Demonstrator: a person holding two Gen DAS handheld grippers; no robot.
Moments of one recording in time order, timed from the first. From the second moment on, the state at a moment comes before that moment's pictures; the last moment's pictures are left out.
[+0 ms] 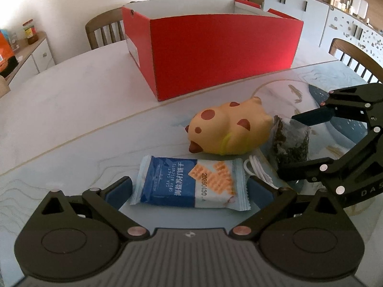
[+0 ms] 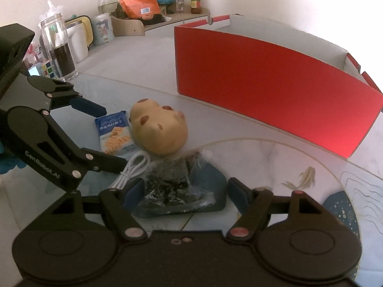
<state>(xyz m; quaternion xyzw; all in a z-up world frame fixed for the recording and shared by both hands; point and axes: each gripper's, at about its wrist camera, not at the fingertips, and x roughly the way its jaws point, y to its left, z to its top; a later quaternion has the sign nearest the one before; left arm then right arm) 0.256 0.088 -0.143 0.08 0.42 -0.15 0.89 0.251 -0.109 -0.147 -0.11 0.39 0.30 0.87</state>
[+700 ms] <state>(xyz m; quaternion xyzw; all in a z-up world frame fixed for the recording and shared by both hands) 0.243 0.090 -0.127 0.06 0.42 -0.12 0.90 0.248 -0.118 -0.132 -0.13 0.39 0.29 0.87</state>
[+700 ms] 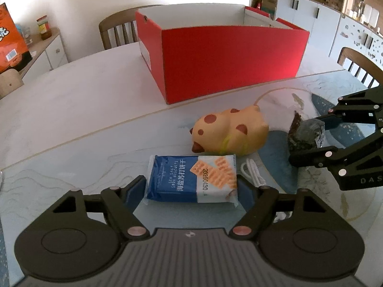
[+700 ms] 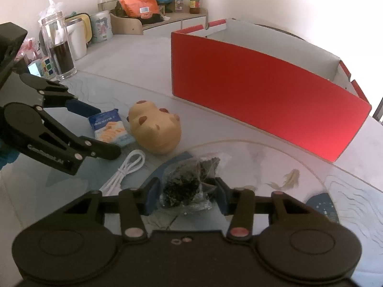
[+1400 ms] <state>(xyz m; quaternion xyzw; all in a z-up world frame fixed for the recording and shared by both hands) 0.223 0.090 -0.089 0.04 0.41 -0.11 0.90 0.244 -0.135 -0.095 -0.13 0.36 0.29 0.87</state>
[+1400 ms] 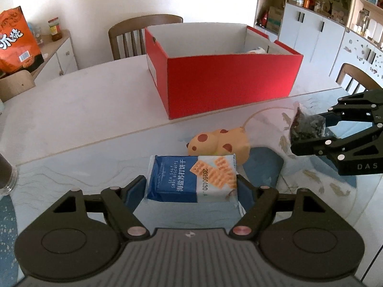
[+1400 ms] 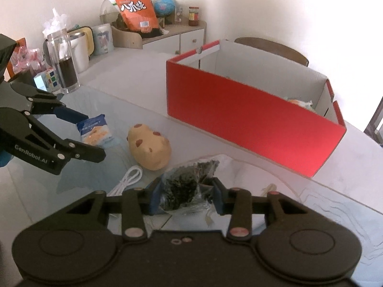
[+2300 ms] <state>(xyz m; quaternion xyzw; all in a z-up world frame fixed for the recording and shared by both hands) 0.228 0.058 -0.011 0.03 0.37 -0.11 0.92 0.253 -0.170 -0.019 -0.11 0.32 0.28 0.90</state>
